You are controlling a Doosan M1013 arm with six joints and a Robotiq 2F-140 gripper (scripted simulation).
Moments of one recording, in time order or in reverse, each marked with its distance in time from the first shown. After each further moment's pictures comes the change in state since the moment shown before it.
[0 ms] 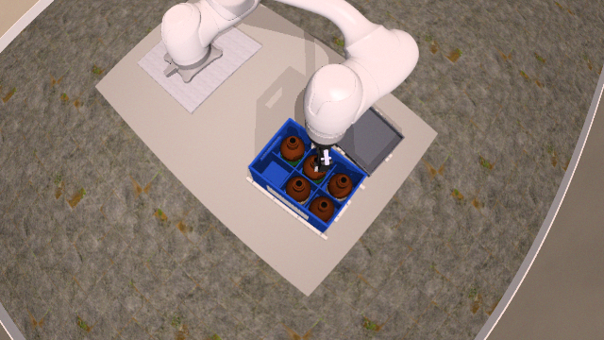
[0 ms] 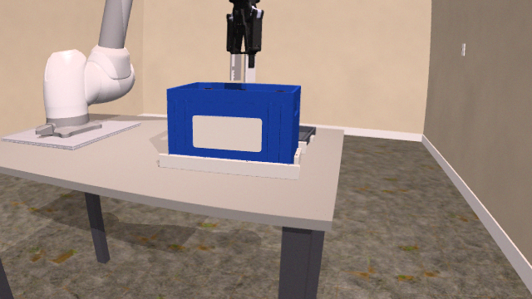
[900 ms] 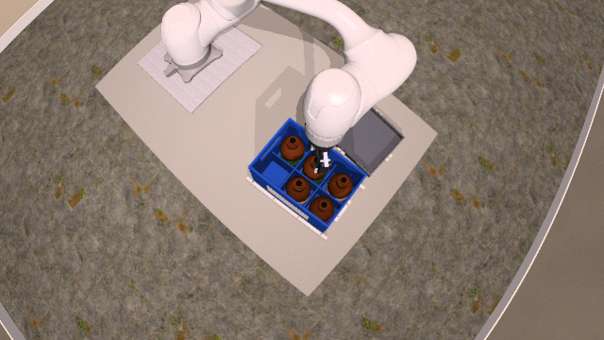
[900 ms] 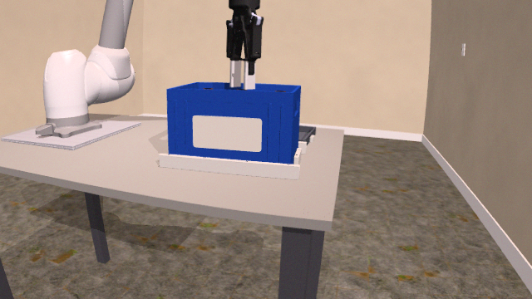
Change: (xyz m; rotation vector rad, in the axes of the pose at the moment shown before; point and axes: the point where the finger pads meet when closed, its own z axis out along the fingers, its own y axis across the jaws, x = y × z) arm 0.000 0.000 0.016 0.000 0.000 0.000
